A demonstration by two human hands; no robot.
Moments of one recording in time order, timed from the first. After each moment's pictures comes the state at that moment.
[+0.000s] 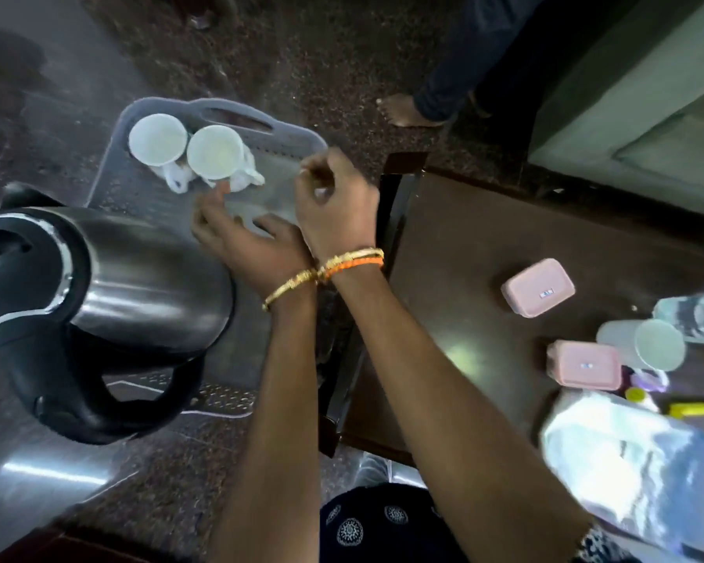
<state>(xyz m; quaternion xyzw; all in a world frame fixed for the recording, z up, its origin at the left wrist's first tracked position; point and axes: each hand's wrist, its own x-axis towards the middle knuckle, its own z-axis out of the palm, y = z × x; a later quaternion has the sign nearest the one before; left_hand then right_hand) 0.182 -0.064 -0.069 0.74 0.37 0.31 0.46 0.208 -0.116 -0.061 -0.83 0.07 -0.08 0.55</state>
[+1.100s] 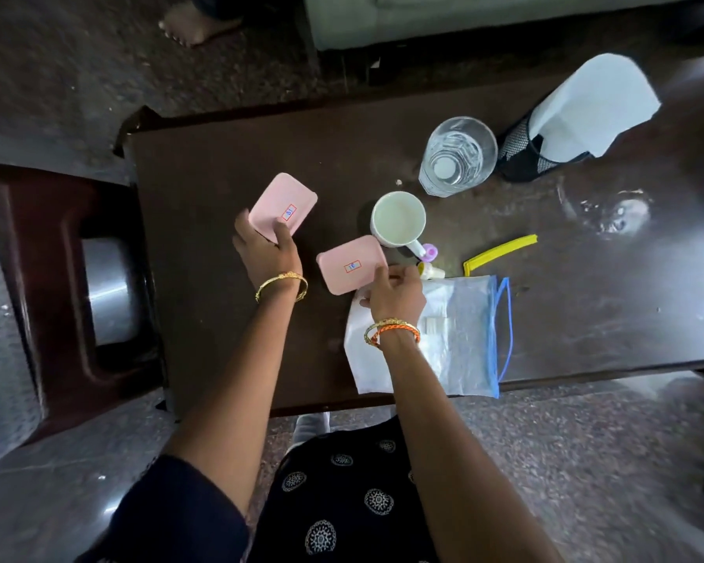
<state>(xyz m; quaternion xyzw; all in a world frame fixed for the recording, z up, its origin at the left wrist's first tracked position) 0.105 -0.371 -0.185 0.90 0.22 -0.09 0.36 0.009 -0.472 -0.170 -0.59 0.61 0.05 0.54</state>
